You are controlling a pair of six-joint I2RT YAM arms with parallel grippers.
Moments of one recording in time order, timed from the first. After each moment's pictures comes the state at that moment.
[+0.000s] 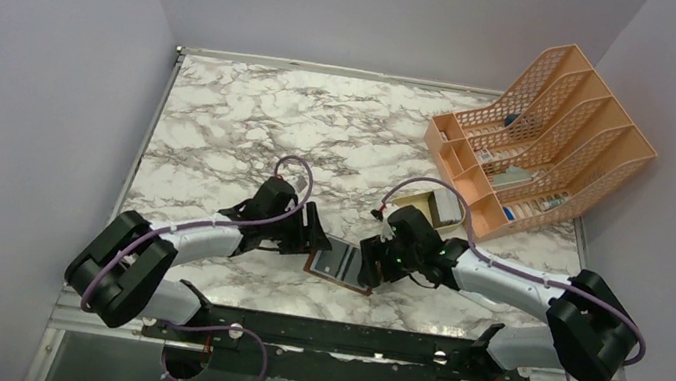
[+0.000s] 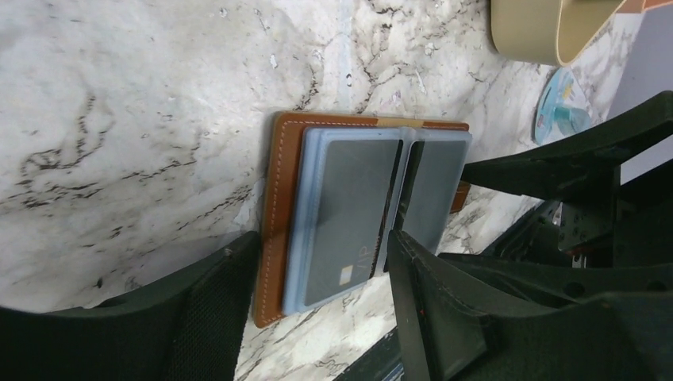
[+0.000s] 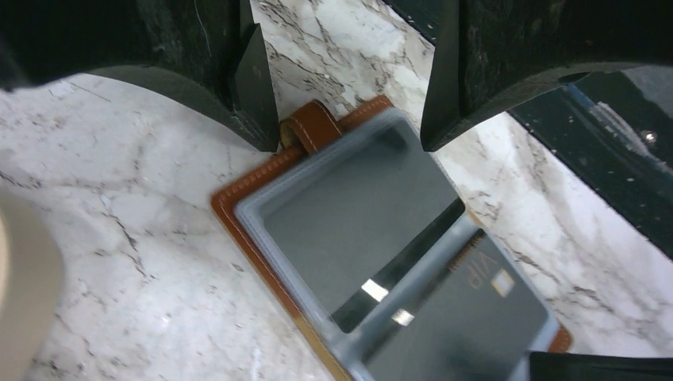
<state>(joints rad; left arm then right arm) -0.59 1.32 0.46 0.05 0.33 -0.85 0.85 1.35 0.61 -0.21 -0.15 0.35</state>
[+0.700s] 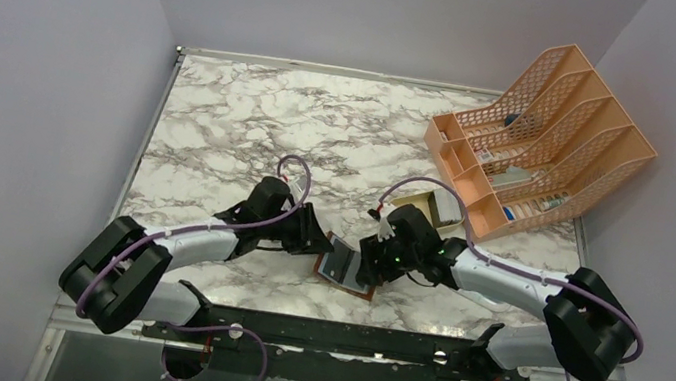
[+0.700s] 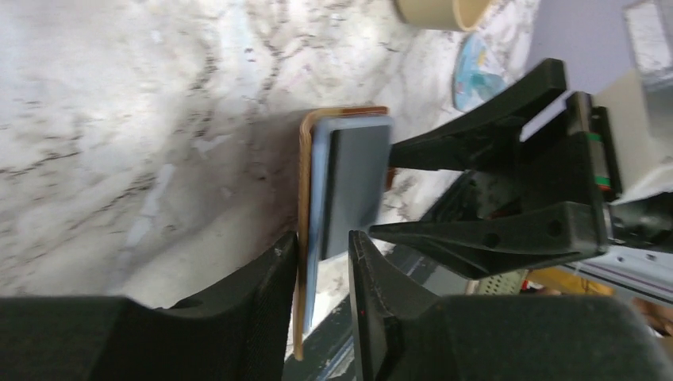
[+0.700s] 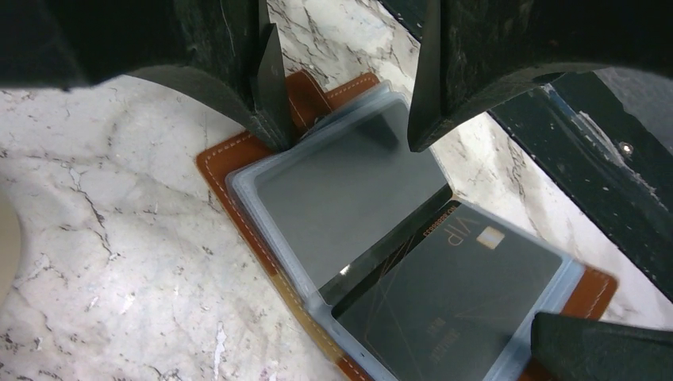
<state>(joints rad) -0.58 1.30 0.42 0.18 0.49 -0.92 0.85 1.37 0.61 -0.16 -0.23 0.33</state>
